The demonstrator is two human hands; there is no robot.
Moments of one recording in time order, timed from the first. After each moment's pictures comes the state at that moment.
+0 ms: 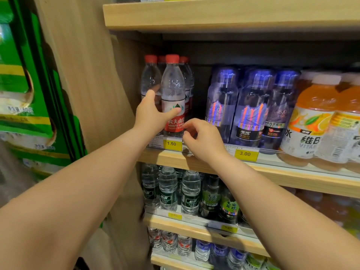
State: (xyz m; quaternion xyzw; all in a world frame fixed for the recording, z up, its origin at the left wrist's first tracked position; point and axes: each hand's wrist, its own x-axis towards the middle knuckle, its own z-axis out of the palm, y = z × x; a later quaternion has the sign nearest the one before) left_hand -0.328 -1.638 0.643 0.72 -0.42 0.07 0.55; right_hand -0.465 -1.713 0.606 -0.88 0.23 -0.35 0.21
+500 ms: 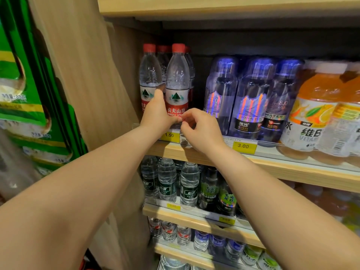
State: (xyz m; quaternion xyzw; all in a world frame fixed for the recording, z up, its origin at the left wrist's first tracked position) left_hand -0.342 -1.652 0.625 0.78 -0.43 0.09 0.45; right_hand -0.467 -1.715 0.606 -0.87 0.21 -0.38 0.24
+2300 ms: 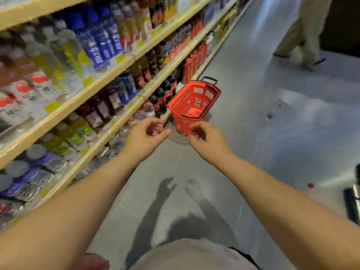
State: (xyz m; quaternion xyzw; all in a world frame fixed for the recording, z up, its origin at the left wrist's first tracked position) left_hand -0.864 -1.445 0.402 0.40 -0.76 -0.44 0.26; right_hand -1.014 -1.332 0.397 -0.43 0.78 -0.40 0.20
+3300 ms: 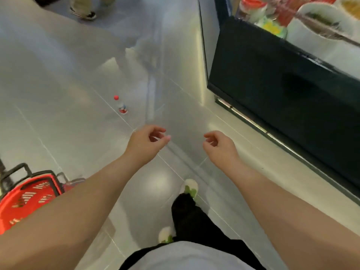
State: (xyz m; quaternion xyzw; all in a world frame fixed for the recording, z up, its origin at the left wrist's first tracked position) left_hand -1.554 -1.370 0.302 -0.05 -0.87 -0.46 -0.19; right_hand -1.478 -1.169 0.279 0.29 0.82 -0.49 0.05
